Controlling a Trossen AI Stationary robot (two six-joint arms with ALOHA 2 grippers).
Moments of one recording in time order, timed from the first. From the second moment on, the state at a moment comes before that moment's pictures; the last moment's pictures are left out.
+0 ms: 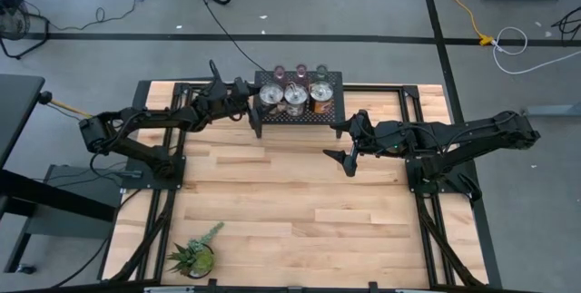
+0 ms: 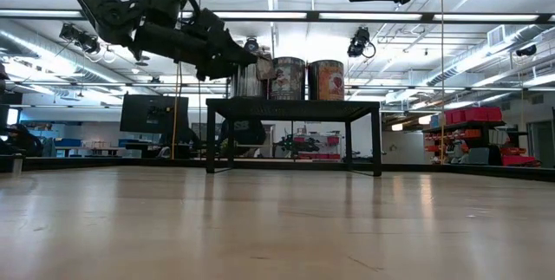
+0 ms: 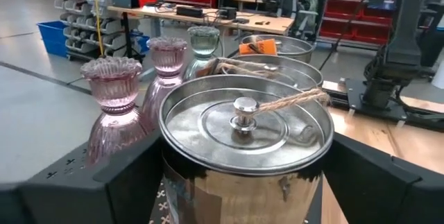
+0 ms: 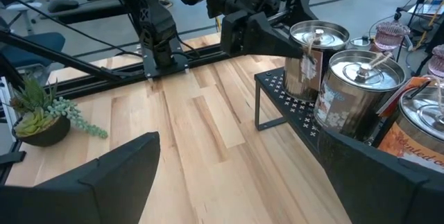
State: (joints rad) left arm 0.56 1.36 0.58 0.68 0.14 -0.04; right arm 0.14 1.10 0.97 -0.26 0.38 0.25
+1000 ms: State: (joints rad) left arm 0.56 1.31 0.58 0.69 0.14 -0.04; right arm 0.14 1.10 0.97 -0.26 0.38 0.25
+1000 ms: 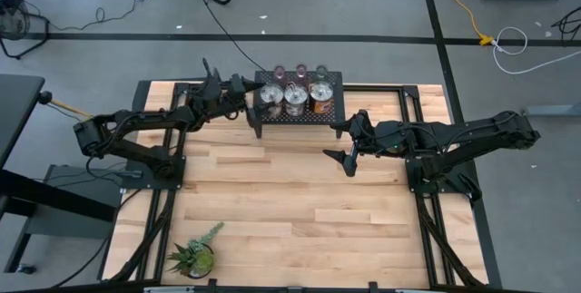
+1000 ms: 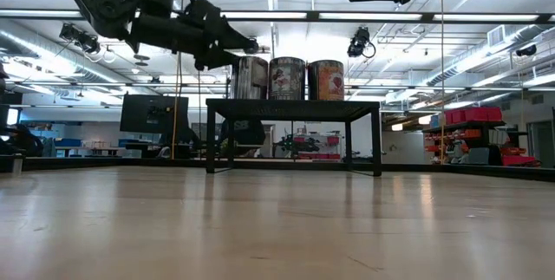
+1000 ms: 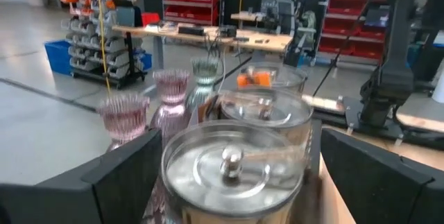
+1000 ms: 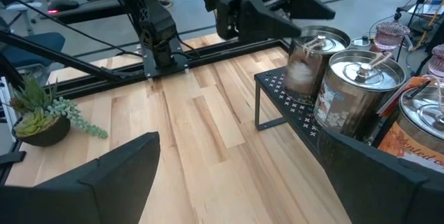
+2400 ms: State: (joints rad) left arm -0.03 0.99 0.58 0.18 0.03 0.05; right arm 0.13 0.95 0.73 0.05 0.37 0.25
